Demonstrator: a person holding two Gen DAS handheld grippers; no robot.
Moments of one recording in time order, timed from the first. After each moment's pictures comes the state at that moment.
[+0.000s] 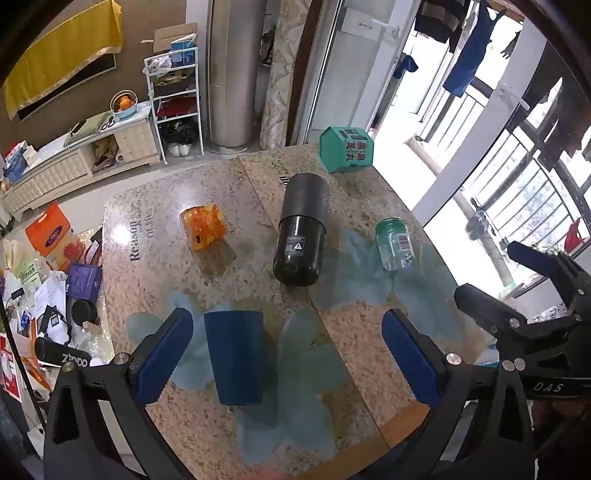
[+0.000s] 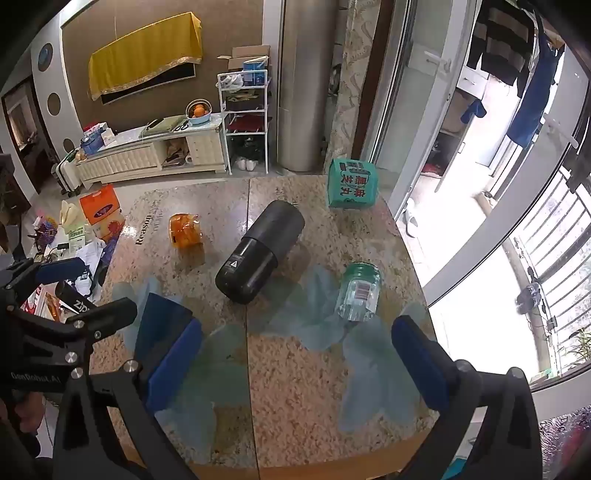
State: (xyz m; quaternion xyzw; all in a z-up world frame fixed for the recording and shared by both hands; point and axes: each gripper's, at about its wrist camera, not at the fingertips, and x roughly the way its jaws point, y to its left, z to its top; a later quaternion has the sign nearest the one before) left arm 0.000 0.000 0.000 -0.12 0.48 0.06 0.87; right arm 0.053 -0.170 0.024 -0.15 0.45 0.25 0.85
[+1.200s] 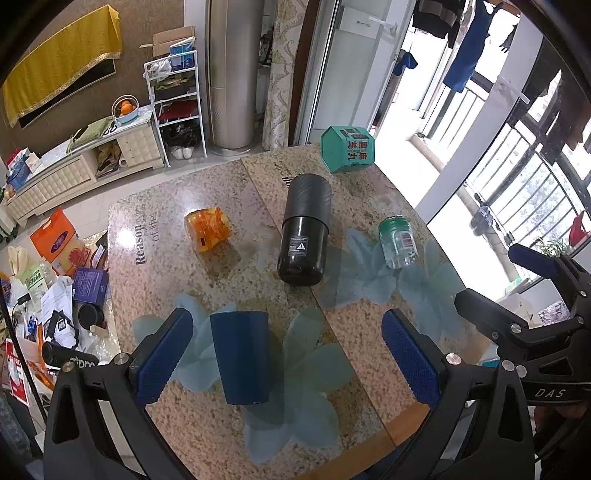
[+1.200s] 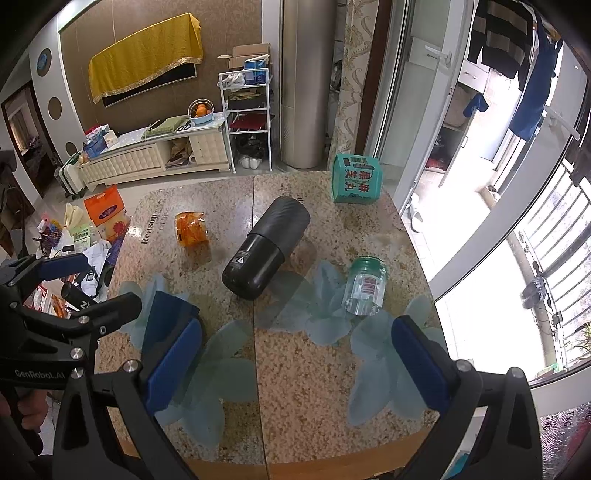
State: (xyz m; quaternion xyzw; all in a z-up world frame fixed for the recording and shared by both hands) left arm -0.001 -0.002 0.003 -0.11 0.48 0.07 0.87; right arm 0.049 -0.172 0.023 -0.14 0.45 0.25 0.85
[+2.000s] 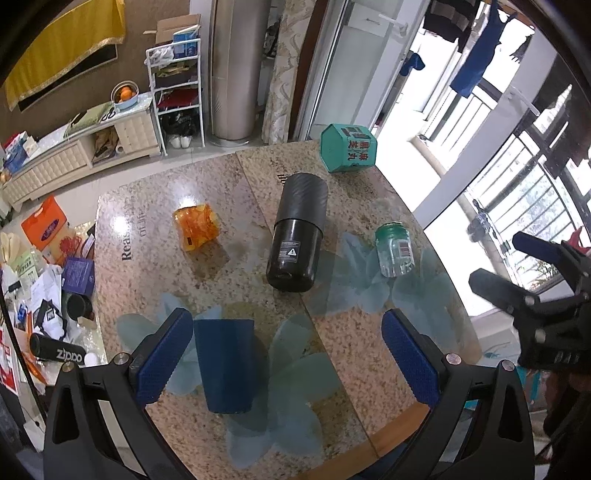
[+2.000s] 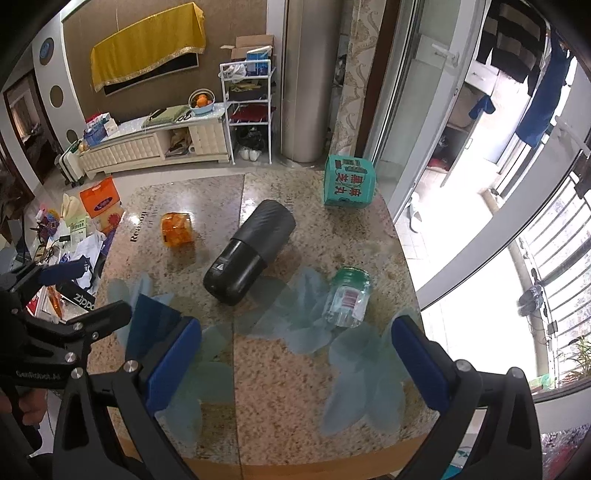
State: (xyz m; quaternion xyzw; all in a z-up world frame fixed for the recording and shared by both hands) left arm 0.023 -0.004 -0.004 -0.14 0.50 0.07 0.85; right arm 0.091 -0.179 0.026 -0.16 0.47 0.26 0.83
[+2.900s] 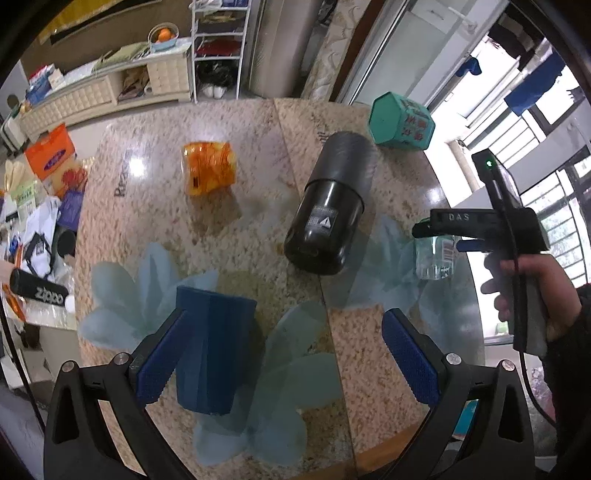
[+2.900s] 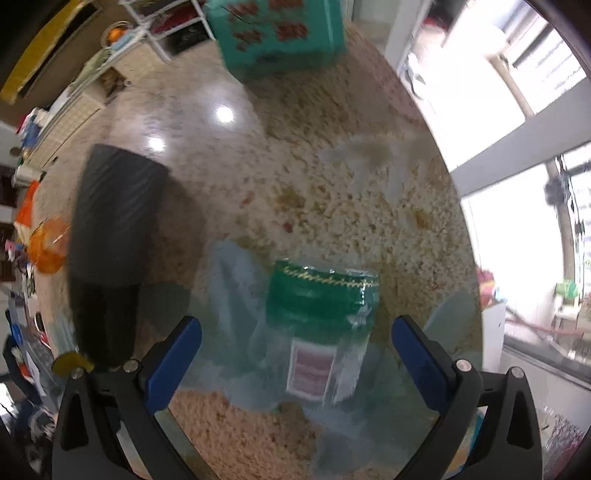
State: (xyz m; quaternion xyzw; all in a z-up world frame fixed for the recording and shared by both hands) left arm 0.043 0.013 -0.076 -0.22 0.54 0.13 0.80; right arm 0.265 -0.167 -0.149 -0.10 0.71 0.17 0.68
